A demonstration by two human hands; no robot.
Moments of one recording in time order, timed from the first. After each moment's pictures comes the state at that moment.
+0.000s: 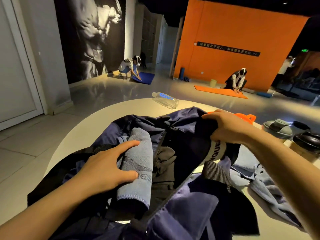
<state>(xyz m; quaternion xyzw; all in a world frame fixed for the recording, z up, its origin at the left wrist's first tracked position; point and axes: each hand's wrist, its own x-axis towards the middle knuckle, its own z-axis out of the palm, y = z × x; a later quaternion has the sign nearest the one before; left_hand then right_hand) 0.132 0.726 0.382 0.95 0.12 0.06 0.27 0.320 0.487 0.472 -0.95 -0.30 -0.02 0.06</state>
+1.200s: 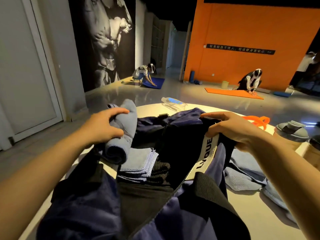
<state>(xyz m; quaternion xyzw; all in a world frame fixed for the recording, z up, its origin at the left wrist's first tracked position) 0.168 0.796 0.432 0.92 0.15 0.22 0.31 0.289 0.500 0.482 -0.83 -0.20 0.18 0.50</state>
